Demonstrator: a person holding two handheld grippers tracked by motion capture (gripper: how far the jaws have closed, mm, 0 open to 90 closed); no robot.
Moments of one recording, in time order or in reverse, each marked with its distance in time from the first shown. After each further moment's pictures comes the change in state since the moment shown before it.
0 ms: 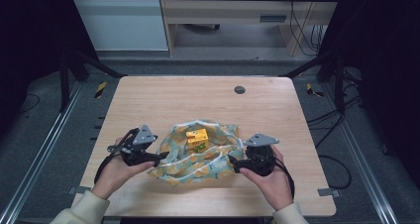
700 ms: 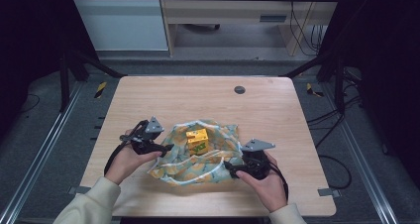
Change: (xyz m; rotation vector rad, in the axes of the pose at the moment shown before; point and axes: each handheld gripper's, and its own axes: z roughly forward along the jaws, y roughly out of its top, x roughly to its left) left arm 0.020 0.008 0.040 0.084 0.008 -0.015; right arm 0.006 -0.019 0.019 0.007 0.099 0.039
